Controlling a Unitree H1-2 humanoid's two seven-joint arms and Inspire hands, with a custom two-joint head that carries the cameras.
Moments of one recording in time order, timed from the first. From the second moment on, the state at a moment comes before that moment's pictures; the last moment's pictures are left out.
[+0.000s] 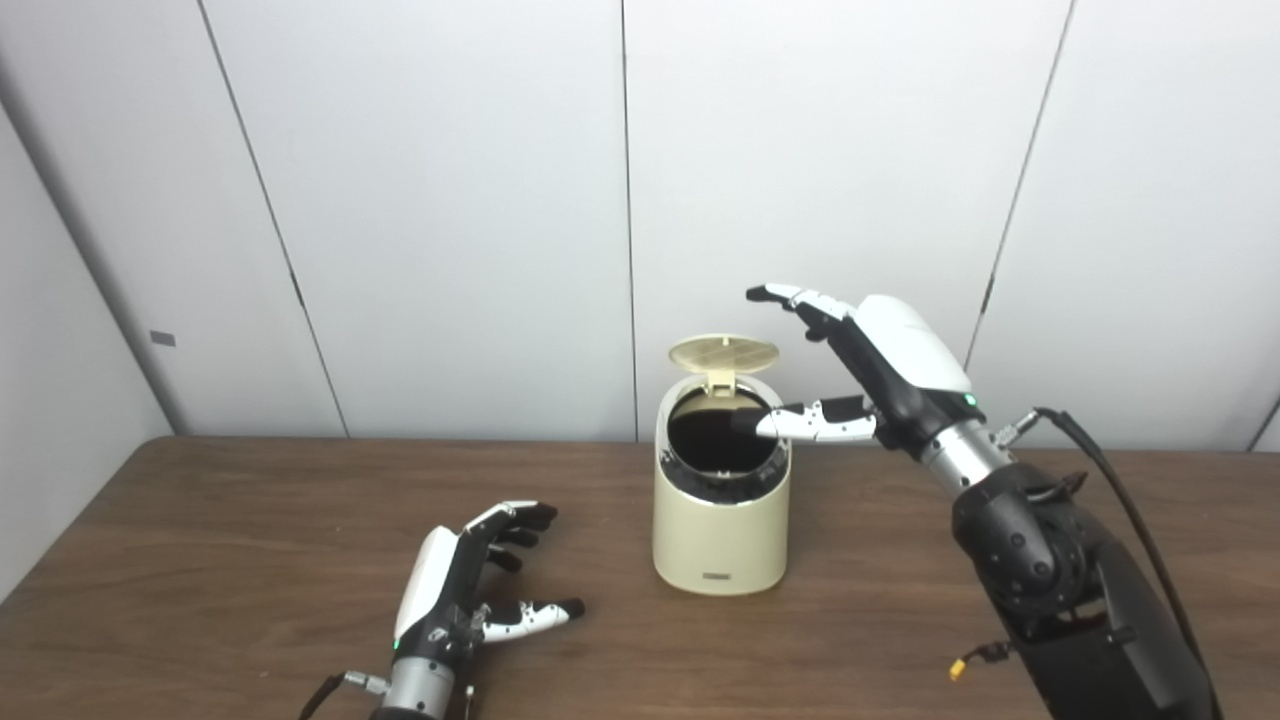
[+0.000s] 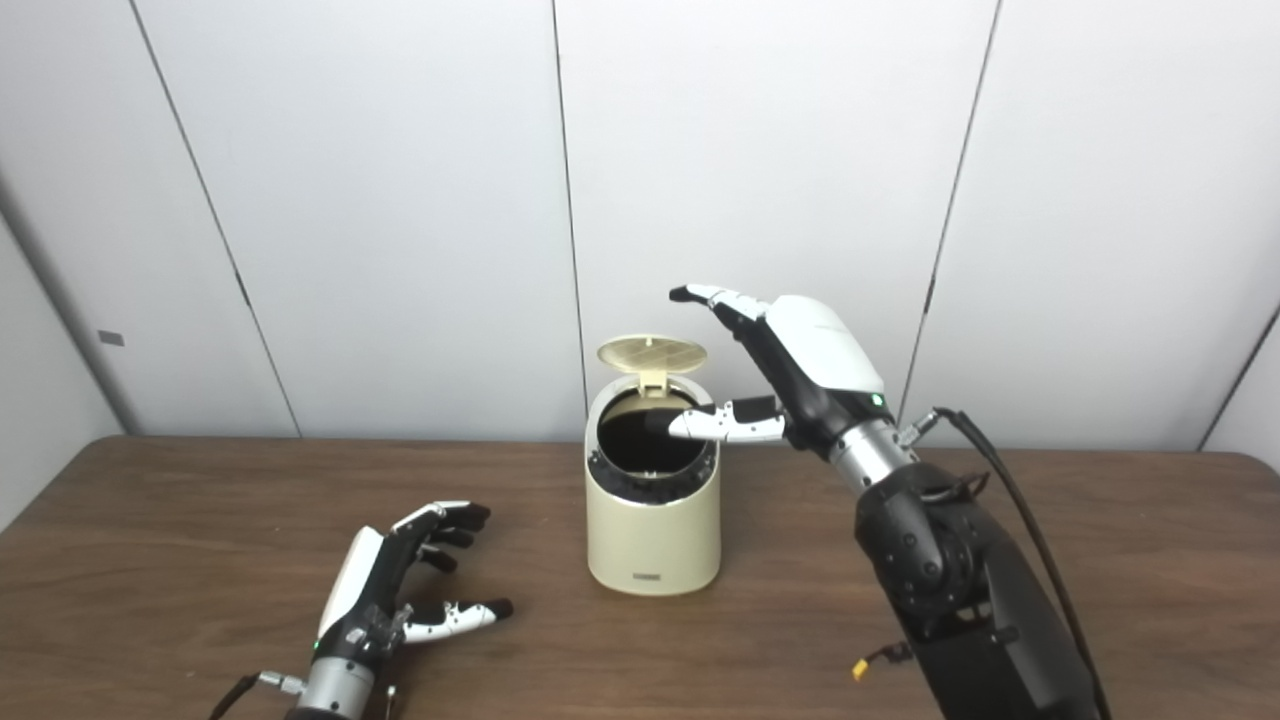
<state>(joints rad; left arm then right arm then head) -0.26 0.17 -0.07 0.28 0.39 -0.20 0.17 -0.70 -0.29 0.22 -0.03 -0.66 0.08 0.19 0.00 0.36</state>
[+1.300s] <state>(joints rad) -0.26 0.16 -0.05 0.27 0.38 -0.21 0.17 -0.72 -0.33 0.29 -0.01 -0.69 0.03 0.26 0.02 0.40</state>
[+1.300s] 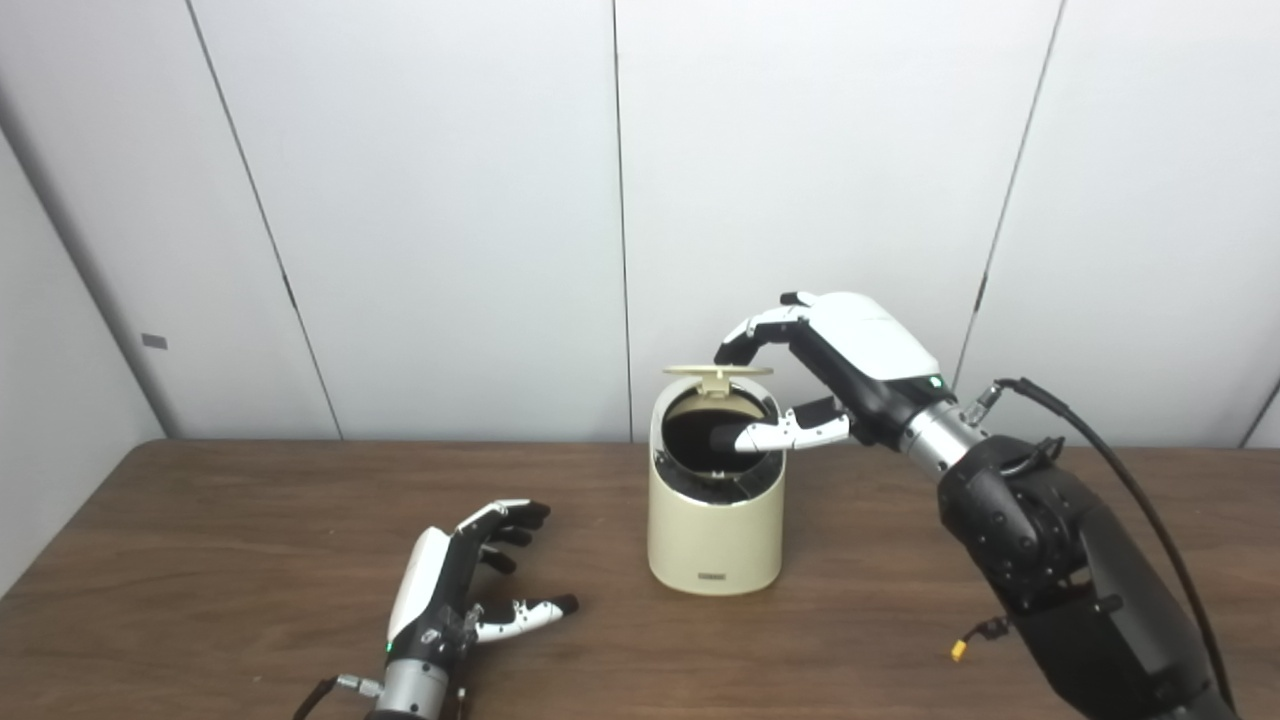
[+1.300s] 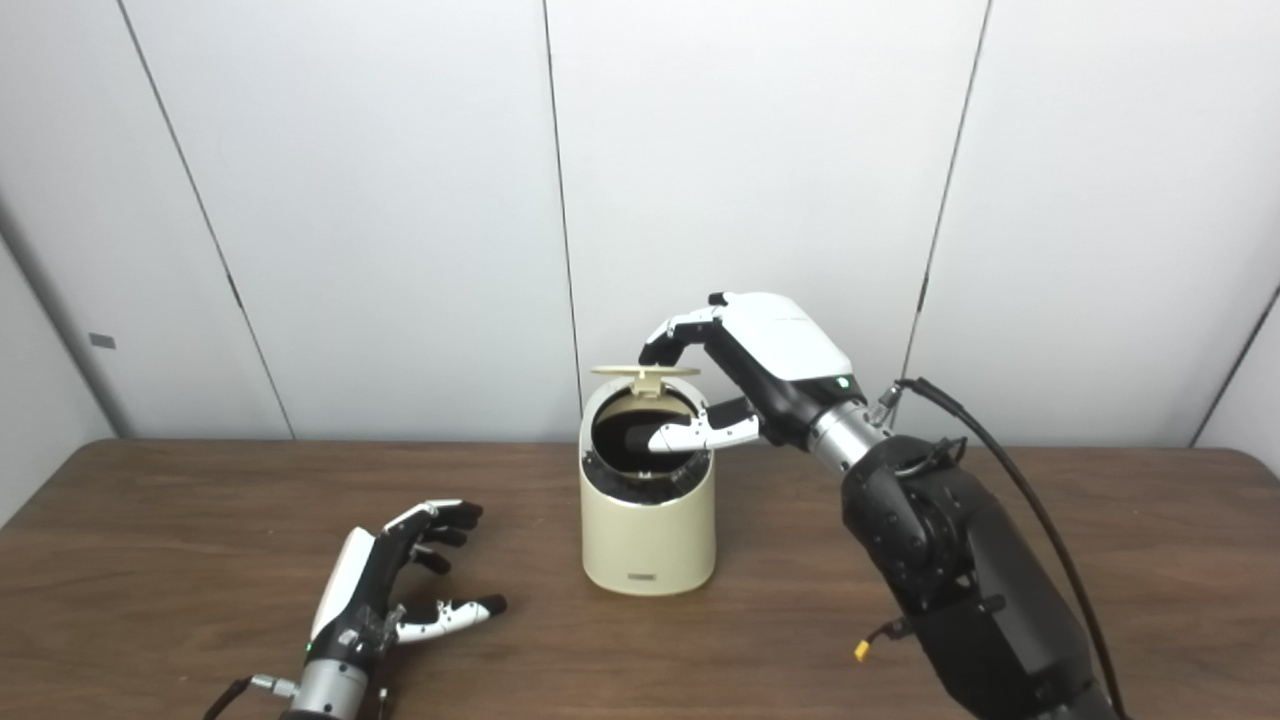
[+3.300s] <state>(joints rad) -0.23 0.15 -0.06 0.21 0.40 -0.16 0.17 -0.63 -0.34 0.33 -0.02 -0.74 -0.13 0.28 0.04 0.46</state>
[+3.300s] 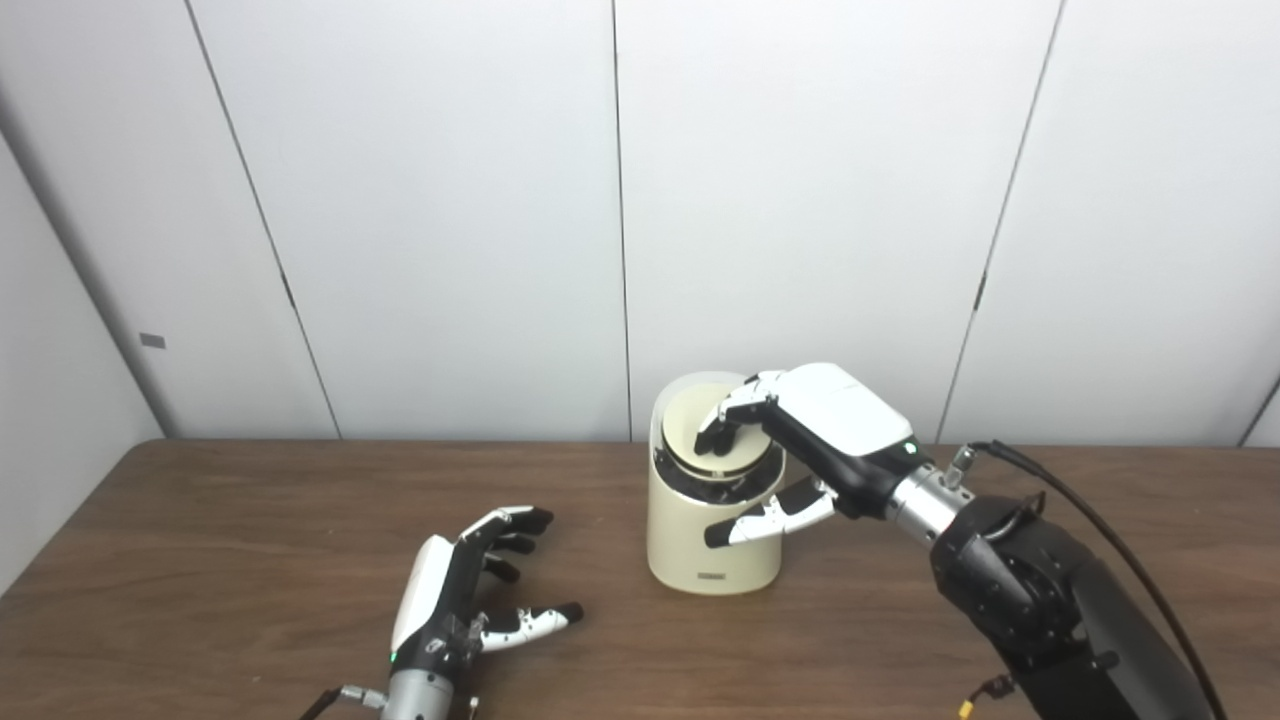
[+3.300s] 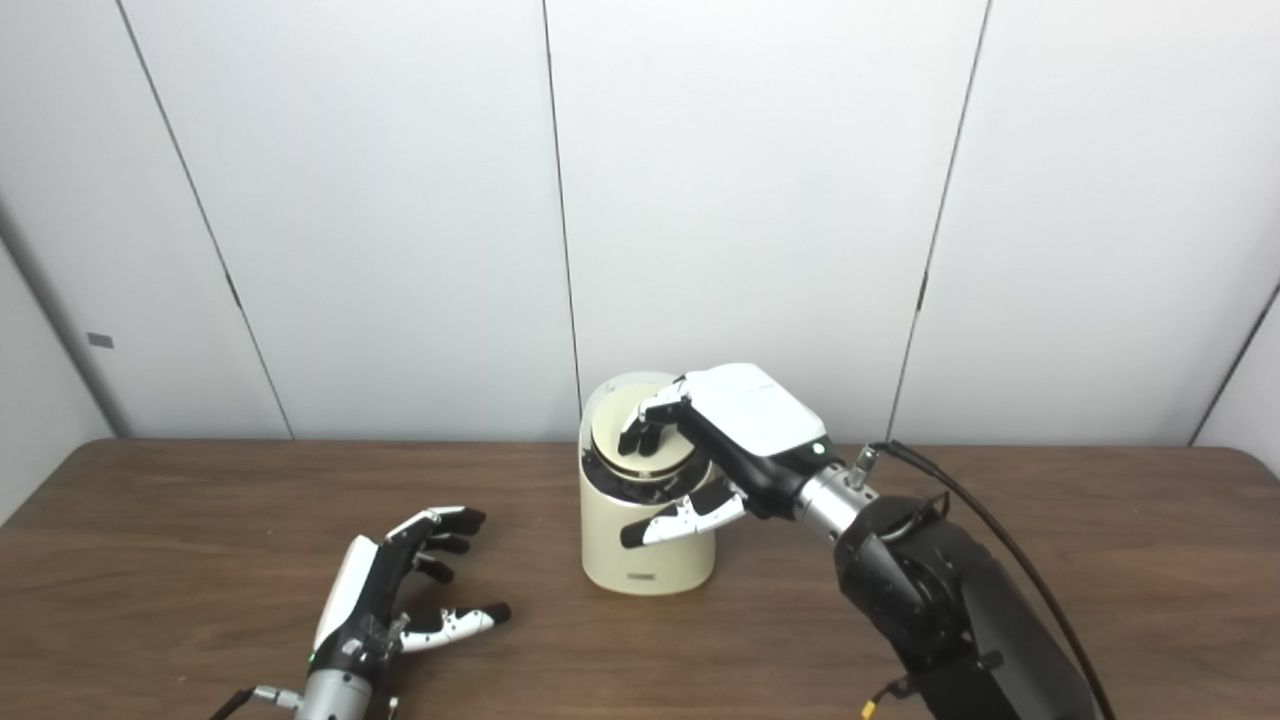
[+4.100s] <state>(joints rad) -0.21 0.15 -0.06 0.19 0.40 -0.14 0.17 -0.63 -0.34 0.35 -0.03 -0.77 -0.12 0.31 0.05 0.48</state>
